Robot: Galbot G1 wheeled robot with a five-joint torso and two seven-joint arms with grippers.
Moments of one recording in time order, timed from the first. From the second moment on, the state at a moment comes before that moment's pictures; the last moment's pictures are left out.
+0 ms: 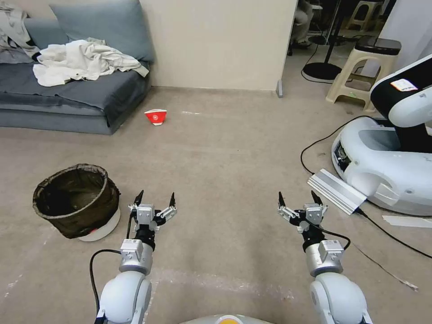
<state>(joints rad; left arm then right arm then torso) 1.55 -1.50 -0.55 -2.00 0.00 0.00 0.00 -1.55 1.50 0.55 2.00 0.00 0.00 0.00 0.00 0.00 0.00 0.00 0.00</state>
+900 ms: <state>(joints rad) 1.55 -1.50 -0.55 -2.00 0.00 0.00 0.00 -1.55 1.50 0.55 2.00 0.00 0.00 0.00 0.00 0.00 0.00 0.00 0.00</state>
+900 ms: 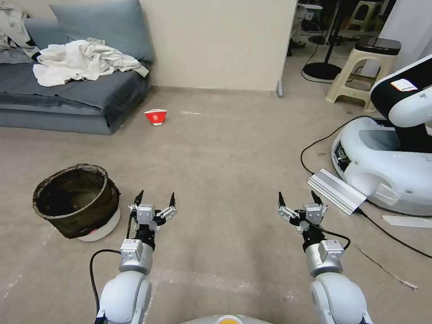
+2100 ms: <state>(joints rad) 1.67 -1.52 -0.52 -2.20 -0.15 0.01 -0.01 -1.75 1.52 0.72 2.22 0.20 0.13 -0.06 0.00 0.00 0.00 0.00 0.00</state>
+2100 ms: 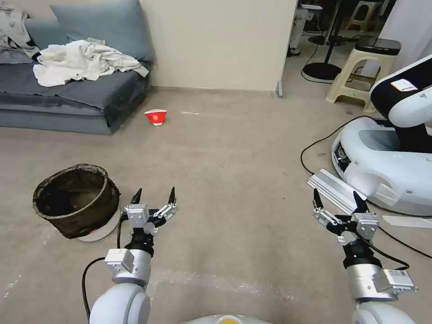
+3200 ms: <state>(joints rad) 1.70 -1.54 -0.53 -2.22 -0.14 0.02 -0.03 -1.75 1.51 0.72 2.22 0.23 0.15 -0.07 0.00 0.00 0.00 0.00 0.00</state>
